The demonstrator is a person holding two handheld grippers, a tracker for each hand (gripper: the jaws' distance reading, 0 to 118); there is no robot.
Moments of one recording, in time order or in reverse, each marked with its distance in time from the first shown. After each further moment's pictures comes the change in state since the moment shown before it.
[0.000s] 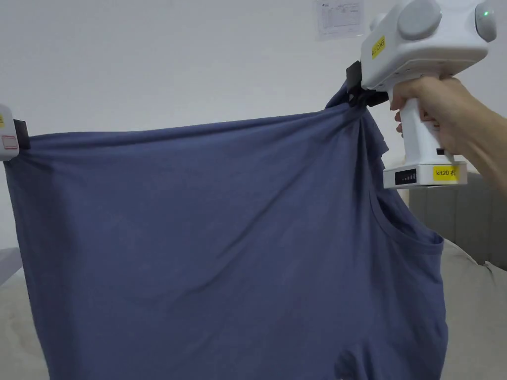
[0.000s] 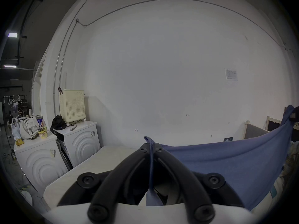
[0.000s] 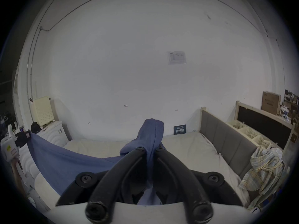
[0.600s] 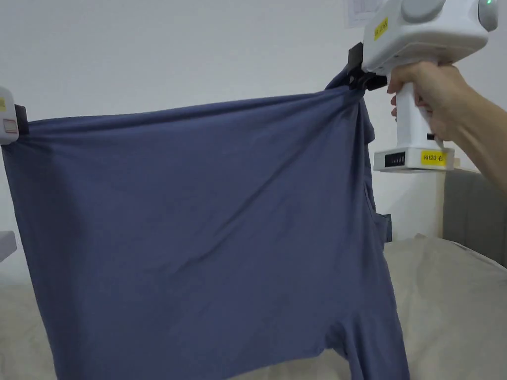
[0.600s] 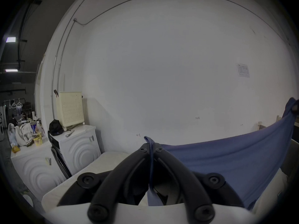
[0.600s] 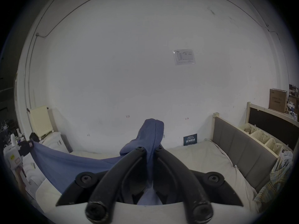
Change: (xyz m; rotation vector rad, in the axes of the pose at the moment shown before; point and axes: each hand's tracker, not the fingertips) left arm 0.020 0.026 -0.147 -0.005 0.054 -0.026; right arm -0.018 0.068 -0.153 0.057 0.039 -0.036
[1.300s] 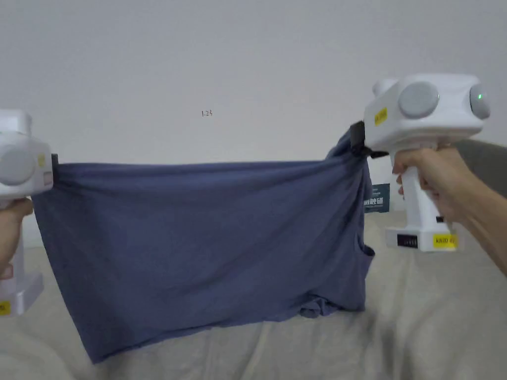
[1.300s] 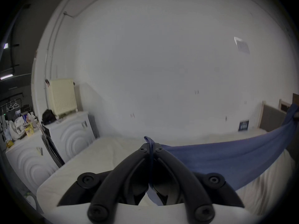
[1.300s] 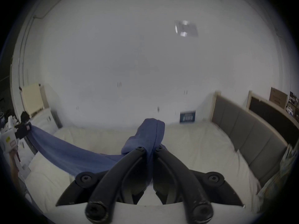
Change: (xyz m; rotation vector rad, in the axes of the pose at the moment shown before) left arm 0.047 -0.149 -0.075 -0.190 -0.031 -0.054; right arm 0.051 -0.165 -0.113 -0.259 -0.037 0.077
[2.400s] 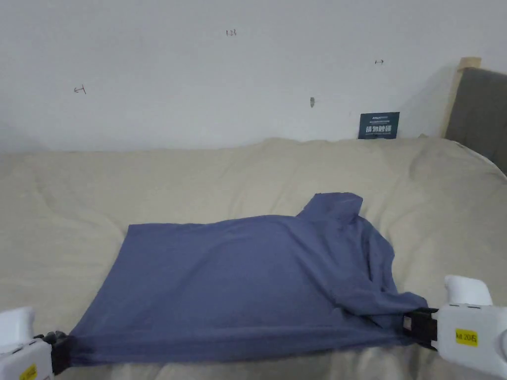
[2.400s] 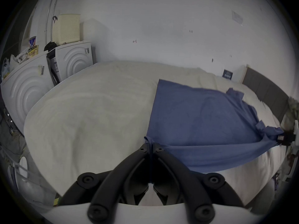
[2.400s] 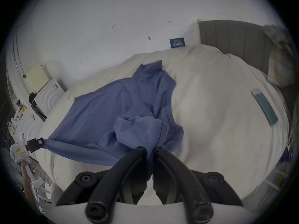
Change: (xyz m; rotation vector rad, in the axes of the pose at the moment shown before) left arm -0.106 -0.363 0.255 -0.409 -0.126 0.125; right arm 0.039 -0.402 0.213 -0.321 0.038 -0.174
